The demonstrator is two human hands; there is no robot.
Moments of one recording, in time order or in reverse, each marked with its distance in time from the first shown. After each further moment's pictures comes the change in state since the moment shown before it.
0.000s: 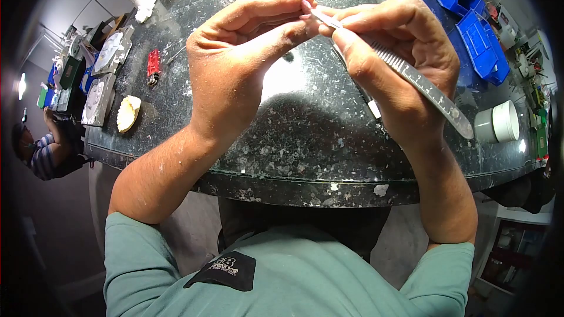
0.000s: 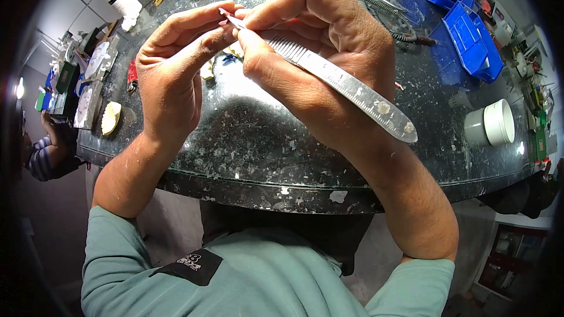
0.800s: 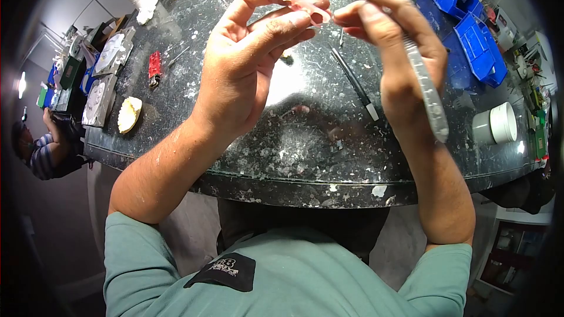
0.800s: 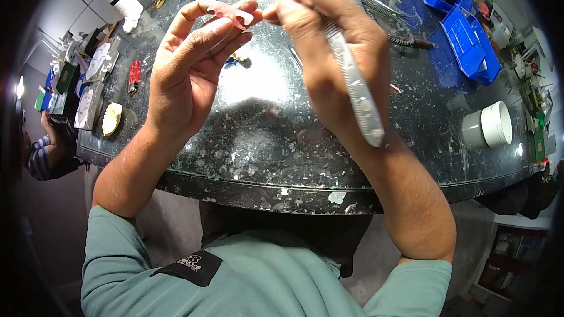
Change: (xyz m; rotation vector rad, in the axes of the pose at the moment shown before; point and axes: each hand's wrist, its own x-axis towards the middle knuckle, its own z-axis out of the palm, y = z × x) left_hand 0.008 -0.008 -0.002 -0.321 -0.082 -0.125; right_hand 0.003 0.014 -0.005 -0.122 0.136 0.063
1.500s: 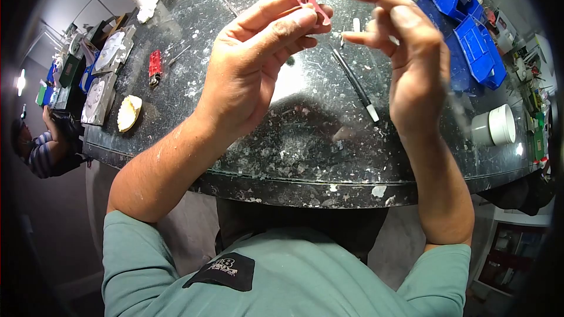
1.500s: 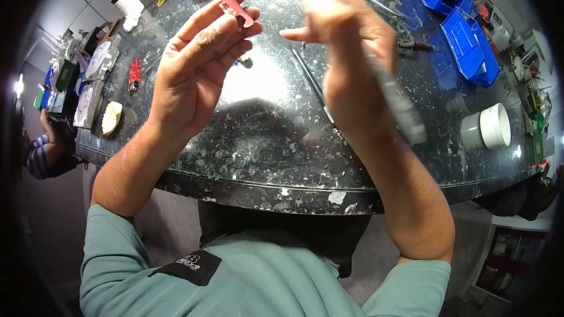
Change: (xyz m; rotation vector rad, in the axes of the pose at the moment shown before) left_hand -0.003 0.000 0.003 -0.038 0.059 -0.068; right_hand 0.003 -0.004 -0.003 0.210 0.022 0.139
